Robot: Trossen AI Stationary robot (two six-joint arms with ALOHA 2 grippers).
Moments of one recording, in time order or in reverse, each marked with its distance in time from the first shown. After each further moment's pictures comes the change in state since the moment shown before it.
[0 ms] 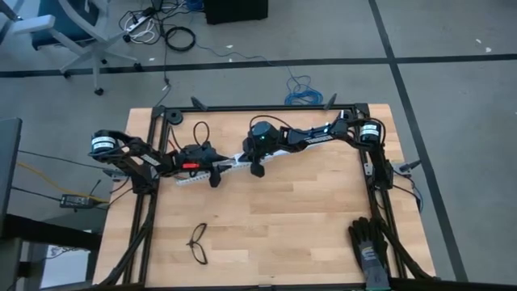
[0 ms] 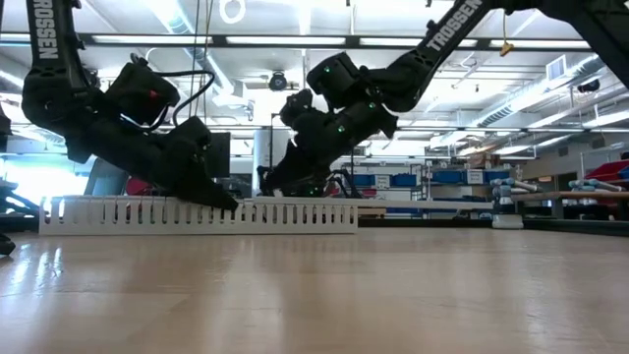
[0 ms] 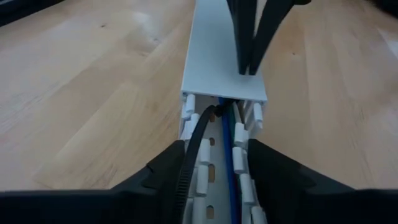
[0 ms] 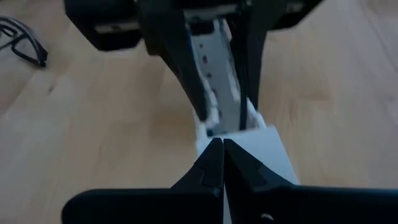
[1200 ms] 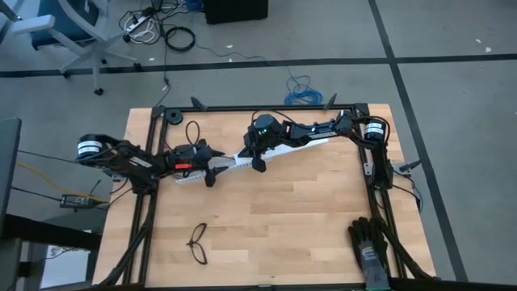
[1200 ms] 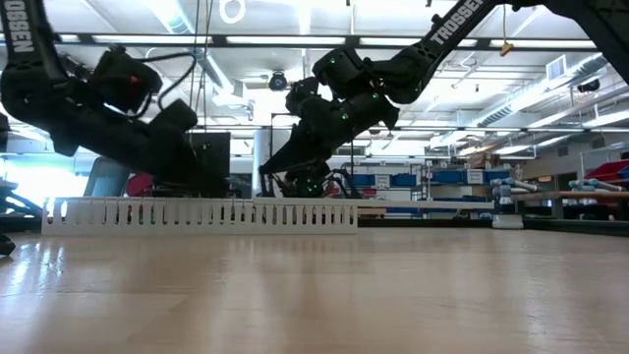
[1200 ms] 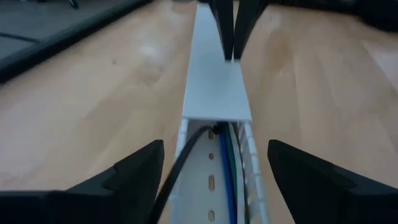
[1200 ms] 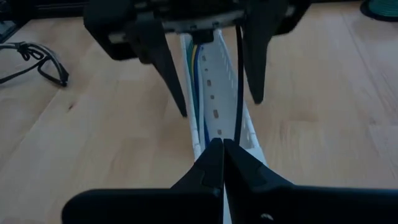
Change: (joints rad) left arm 0.001 -0.136 -0.062 0.014 -0.011 0.077; right arm -0.030 -0.047 0.009 -0.014 -0.073 -0.003
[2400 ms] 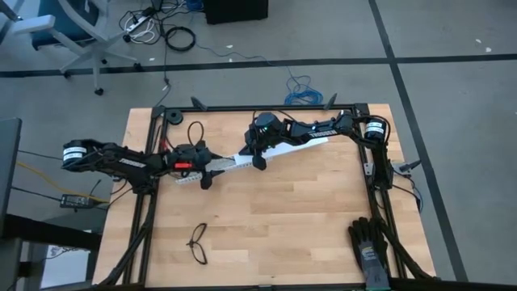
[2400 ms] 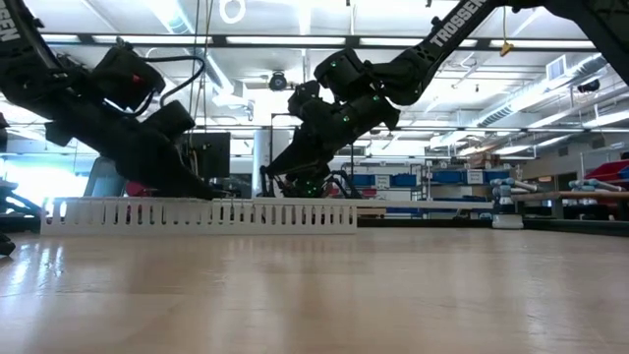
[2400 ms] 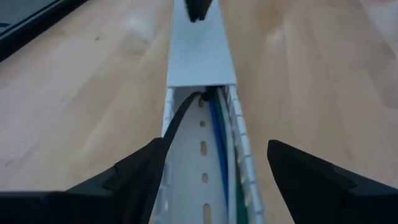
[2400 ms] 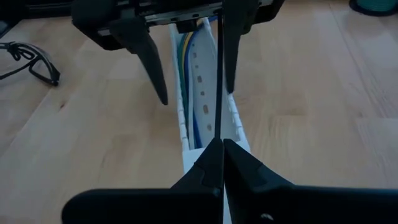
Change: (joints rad) left arm 0.000 -0.173 0.023 -0.331 0.039 0.084; right arm -0.023 0.000 0.000 -0.009 0.000 0.000
